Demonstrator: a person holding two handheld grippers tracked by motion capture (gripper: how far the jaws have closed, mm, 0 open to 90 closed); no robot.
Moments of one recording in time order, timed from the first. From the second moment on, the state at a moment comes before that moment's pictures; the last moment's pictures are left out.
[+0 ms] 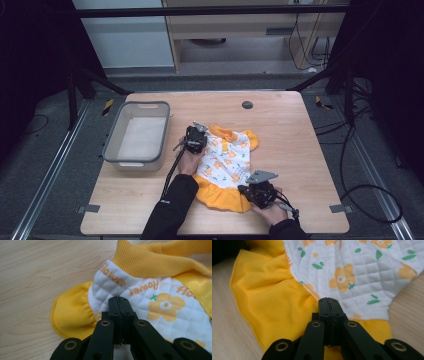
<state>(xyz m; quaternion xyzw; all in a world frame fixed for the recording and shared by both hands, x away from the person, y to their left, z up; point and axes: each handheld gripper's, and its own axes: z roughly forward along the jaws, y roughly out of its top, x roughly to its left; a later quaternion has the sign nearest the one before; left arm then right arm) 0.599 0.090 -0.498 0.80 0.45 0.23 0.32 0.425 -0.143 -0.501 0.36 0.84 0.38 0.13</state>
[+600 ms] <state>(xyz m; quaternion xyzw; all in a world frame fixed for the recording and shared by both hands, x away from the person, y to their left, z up) 0.549 0.118 -0.448 0.81 0.40 0.19 0.39 0.437 -0.163 -0.469 0.37 0.80 0.45 0.15</state>
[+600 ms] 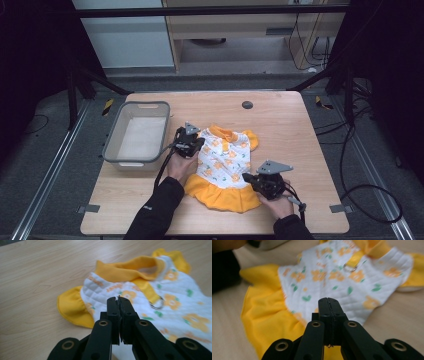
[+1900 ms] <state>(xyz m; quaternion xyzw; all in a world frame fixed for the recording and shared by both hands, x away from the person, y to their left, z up) 0.447 0.122 -0.489 0.89 0.30 0.12 0.33 0.573 -0.155 -0.508 0.47 0.77 0.37 0.24</state>
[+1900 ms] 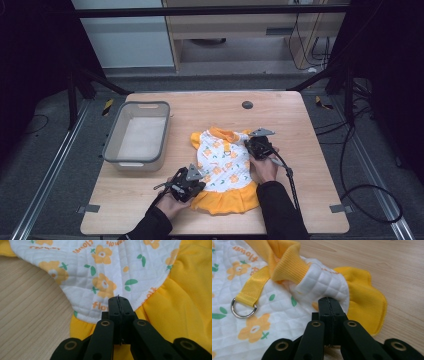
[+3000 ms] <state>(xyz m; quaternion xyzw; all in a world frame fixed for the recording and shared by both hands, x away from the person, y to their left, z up) 0.422 0.198 -0.460 0.81 0.37 0.17 0.43 0.469 -0.223 -0.450 0.46 0.72 0.47 0.21</state>
